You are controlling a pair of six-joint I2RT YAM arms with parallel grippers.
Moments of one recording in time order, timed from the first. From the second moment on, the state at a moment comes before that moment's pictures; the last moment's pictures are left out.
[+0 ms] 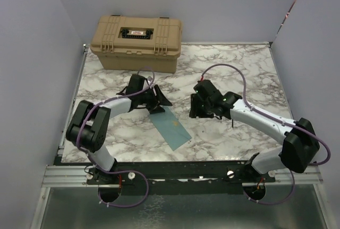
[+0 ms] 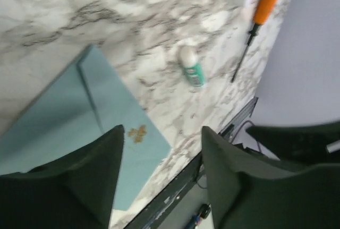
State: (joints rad) left arm -0.35 1.72 0.83 0.04 0.65 -0.88; right arm 0.79 1.43 1.04 -0.63 0.11 0.64
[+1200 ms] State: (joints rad) left arm -0.35 0.91 0.66 -0.23 0.00 -0.73; right arm 0.67 1.78 1.16 -0.52 0.10 0.20
